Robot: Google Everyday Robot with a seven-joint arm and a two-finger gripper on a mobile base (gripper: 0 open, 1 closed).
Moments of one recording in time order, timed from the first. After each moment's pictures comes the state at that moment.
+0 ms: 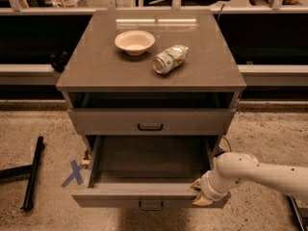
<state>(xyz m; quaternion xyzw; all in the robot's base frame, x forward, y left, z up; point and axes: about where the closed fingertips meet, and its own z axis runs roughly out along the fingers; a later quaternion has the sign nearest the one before) 0.445 -0.170 0.402 -0.67 0.72 0.15 0.12</state>
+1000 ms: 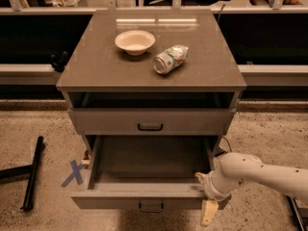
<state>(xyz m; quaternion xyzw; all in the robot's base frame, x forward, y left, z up) 0.443 -0.174 0.402 -0.66 0.72 0.15 0.13</state>
